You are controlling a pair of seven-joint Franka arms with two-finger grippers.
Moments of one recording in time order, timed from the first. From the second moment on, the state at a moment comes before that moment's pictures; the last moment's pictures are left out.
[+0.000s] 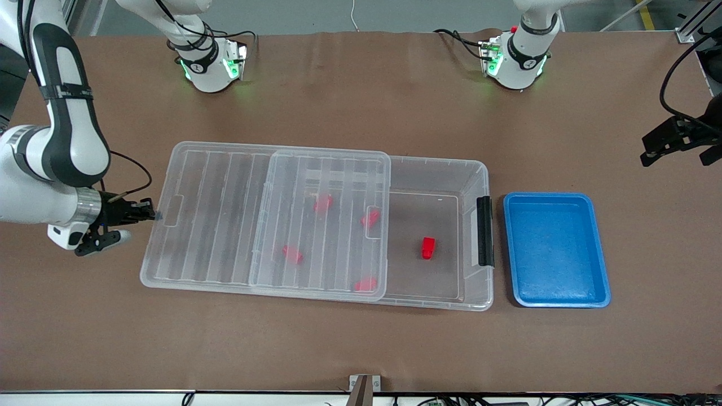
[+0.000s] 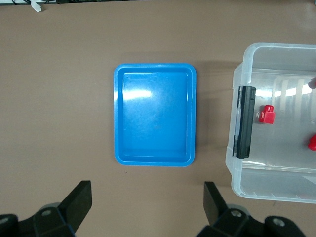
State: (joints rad) left arm 0.14 0.11 -0.25 -1.33 0.08 1.50 -0.06; right arm -0.05 0.33 -0.04 -1.81 0.30 1.91 -0.49
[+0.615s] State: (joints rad) left arm -0.02 0.01 -0.15 -1.45 0.08 1.47 -0.06; right arm 0.10 0.34 -0.03 -1.81 0.38 1.96 -0.37
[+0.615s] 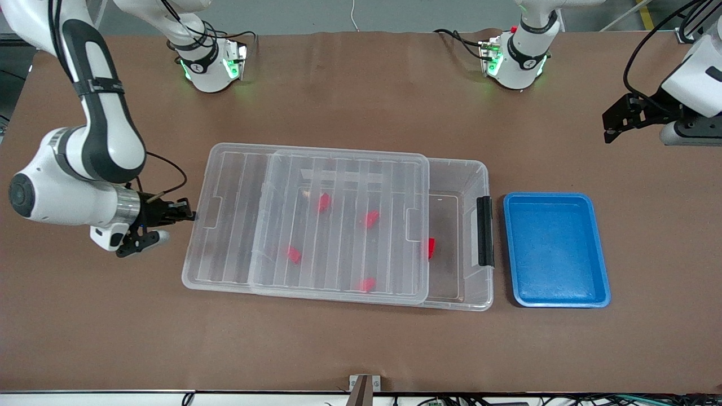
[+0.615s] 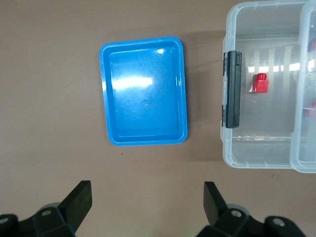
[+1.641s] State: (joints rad) left arm -0.02 0.00 -0.14 -1.46 0.08 1.47 -0.06; right arm 0.19 0.36 -0.01 -1.81 0.38 2.04 -0.23
